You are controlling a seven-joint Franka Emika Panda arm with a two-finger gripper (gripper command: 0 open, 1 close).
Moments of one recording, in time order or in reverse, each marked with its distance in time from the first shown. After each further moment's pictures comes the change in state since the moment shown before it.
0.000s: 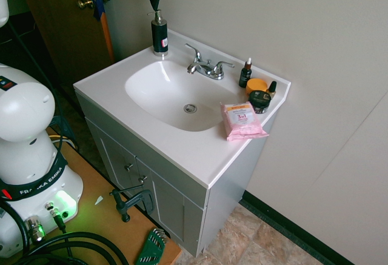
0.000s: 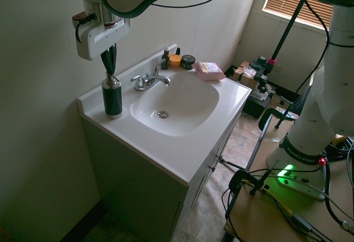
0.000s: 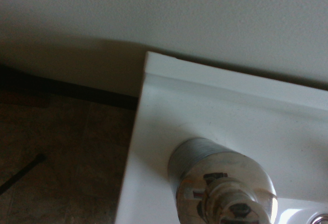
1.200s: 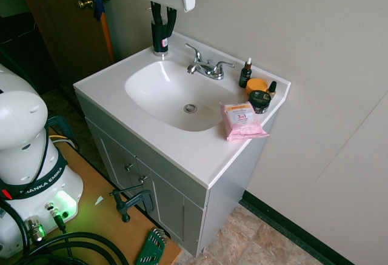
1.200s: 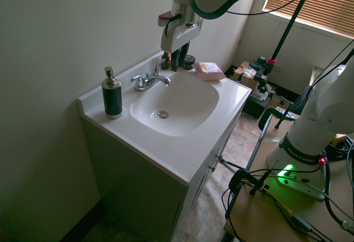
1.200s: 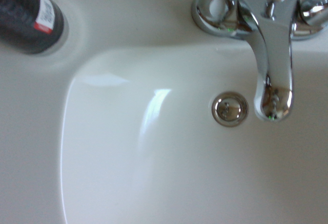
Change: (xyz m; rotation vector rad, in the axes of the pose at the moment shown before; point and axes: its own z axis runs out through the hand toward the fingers) arm -0.012 0.242 0.015 0.016 -0.039 0.157
